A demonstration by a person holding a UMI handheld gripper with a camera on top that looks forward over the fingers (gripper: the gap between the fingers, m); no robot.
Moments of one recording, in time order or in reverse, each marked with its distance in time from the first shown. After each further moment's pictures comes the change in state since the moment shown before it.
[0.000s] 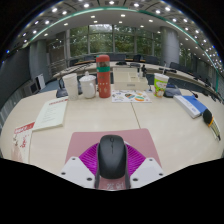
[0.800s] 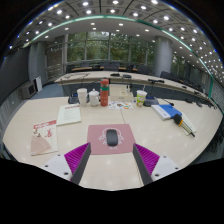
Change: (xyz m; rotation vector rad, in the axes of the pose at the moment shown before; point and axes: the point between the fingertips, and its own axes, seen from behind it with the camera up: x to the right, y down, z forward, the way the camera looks) arm -0.021 0.005 -0.273 0.063 0.098 -0.027
